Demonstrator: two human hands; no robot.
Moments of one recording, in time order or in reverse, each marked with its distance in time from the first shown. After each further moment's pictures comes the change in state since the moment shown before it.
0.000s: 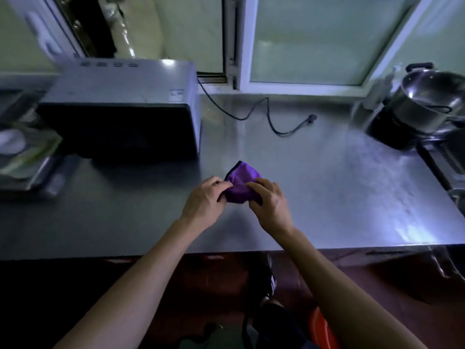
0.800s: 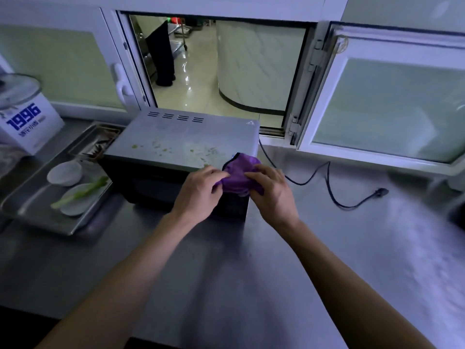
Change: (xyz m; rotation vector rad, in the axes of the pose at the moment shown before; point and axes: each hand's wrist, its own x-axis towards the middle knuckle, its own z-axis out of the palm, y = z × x) left_hand 0.155 -0.134 -0.156 0.120 0.331 0.055; right_hand 0.268 -0.098 0.065 0.004 0.034 -0.278
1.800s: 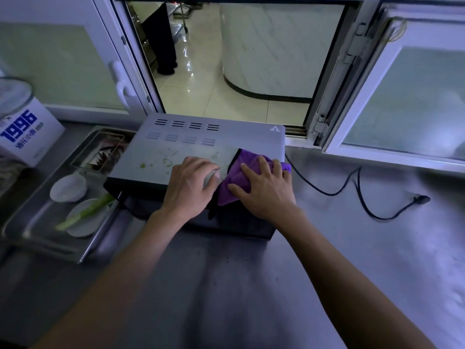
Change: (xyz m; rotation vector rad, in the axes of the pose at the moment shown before) left_hand 0.062 -0.118 -0.015 0.172 -0.052 -0.063; right_hand 0.109 -0.028 0.072 -0.442 -0.504 0.224
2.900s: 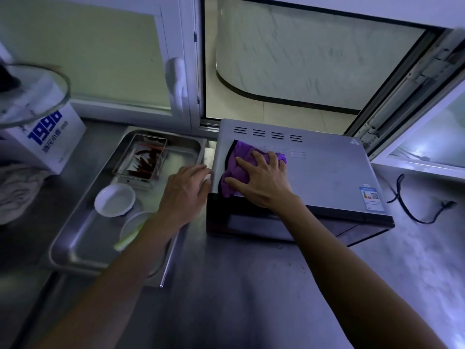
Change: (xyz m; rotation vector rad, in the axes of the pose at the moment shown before) left_hand -0.033 -0.276 -0.083 -0.131 -0.132 -0.056; right_hand 0.109 -0.250 0.032 -0.028 -0.004 0.001
